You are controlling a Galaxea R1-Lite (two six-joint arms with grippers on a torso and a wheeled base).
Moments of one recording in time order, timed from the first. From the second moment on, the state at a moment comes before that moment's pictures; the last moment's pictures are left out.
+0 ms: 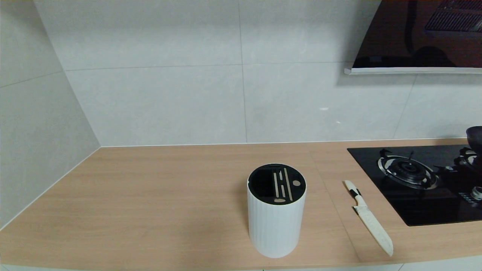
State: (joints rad) left arm 0.00 0.00 0.00 0.00 0.04 0.00; right arm 0.05 0.44 -0.20 -0.01 0.13 0.03
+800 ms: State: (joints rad) left arm 0.00 0.00 0.00 0.00 0.04 0.00; right arm 0.15 1.41 -0.31 -0.54 0.07 0.00
